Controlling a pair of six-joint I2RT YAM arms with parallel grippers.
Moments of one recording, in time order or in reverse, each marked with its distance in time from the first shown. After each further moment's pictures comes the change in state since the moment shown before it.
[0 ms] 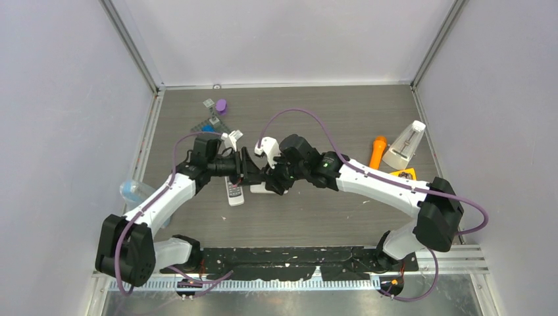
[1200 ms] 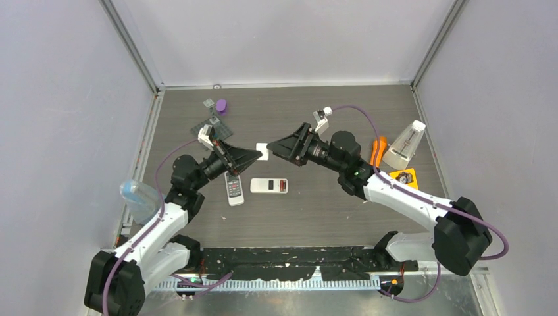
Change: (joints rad) left arm -0.020 -0.272 -0.280 0.805 -0.275 -0.740; right arm -0.238 -0.231 -0.374 0.798 -0.164 1.217
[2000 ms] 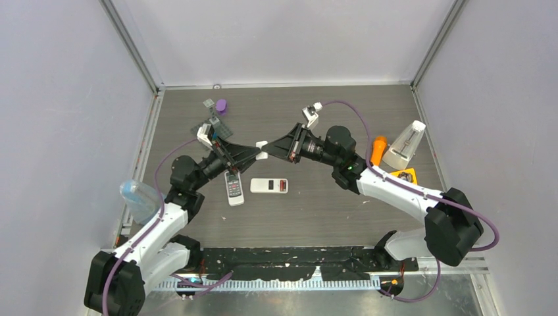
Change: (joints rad) left arm 0.000 -0.010 0.002 0.059 -0.014 -0.060; right arm -0.002 0.091 0.063 0.121 -0.146 0.096
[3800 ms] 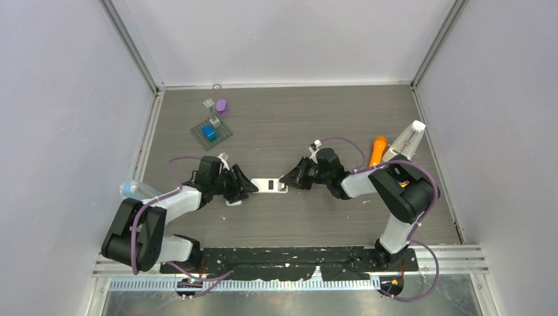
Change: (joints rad) left arm 0.040 0.392 -0.008 -0.629 -0.149 0.691; right arm -0.109 0.399 -0.256 0.080 0.016 -0.090
